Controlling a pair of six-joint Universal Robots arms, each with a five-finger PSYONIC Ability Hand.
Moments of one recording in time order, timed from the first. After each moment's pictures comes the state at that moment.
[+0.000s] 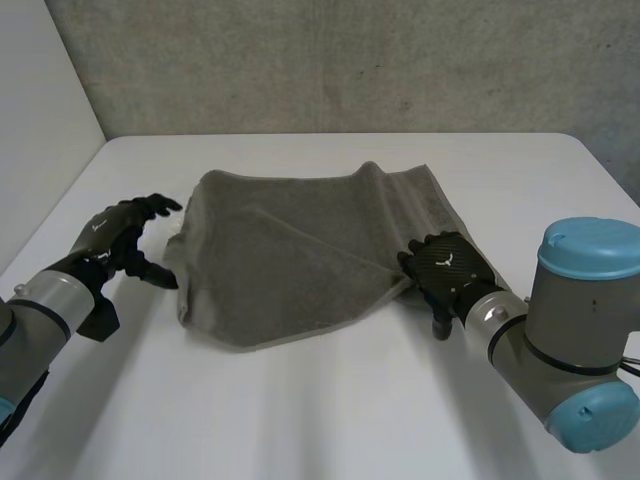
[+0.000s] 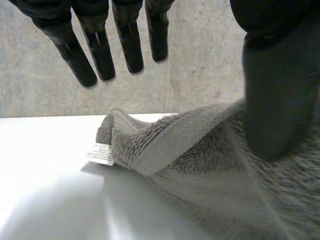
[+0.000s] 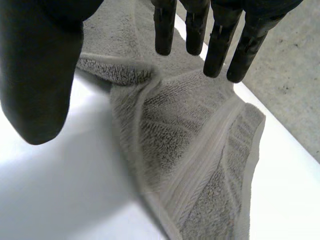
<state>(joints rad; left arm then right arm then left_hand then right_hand) 4.68 -1.84 -1.91 3.58 -1.16 2.91 2.01 -1.12 1.66 -0.17 1.44 2.63 0.38 0.39 0.37 0.37 0.36 0.30 0.30 0.31 0.29 0.08</state>
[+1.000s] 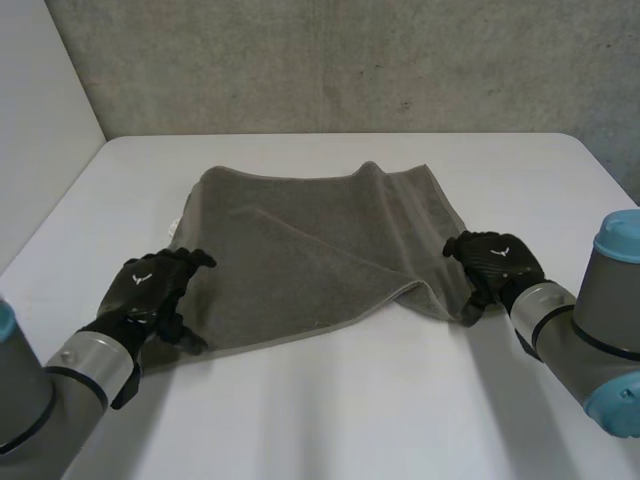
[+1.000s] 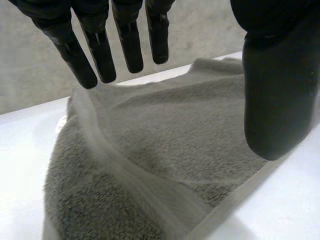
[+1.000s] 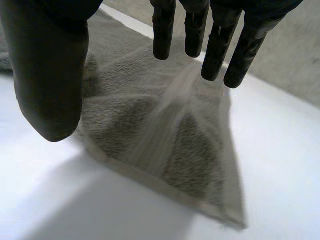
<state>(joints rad) 4.45 -1.72 -2.08 3.54 -1.39 3.16 1.85 -1.14 1.70 -0.19 1.41 2.92 0.43 0.43 0.43 0.43 0.44 0.37 0.35 0.36 0.37 0.22</state>
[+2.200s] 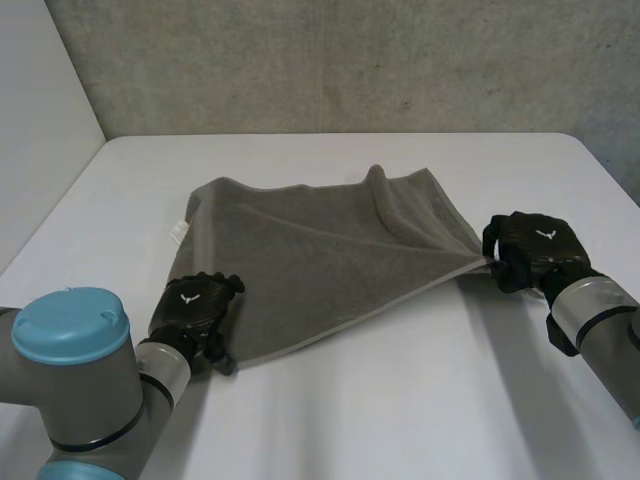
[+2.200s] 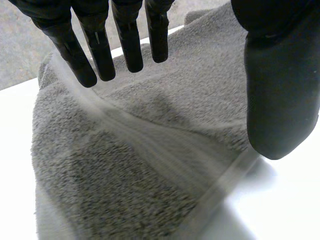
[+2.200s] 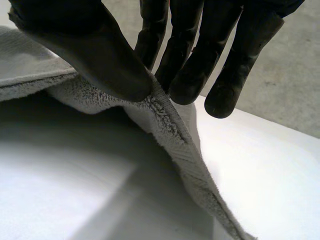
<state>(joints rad) 4.23 -1.97 -1.91 3.51 -1.64 3.21 1.75 -1.33 1.86 -0.30 1.35 3.07 0.41 0.41 0.41 0.42 0.39 1.34 1.32 1.34 1.34 1.17</state>
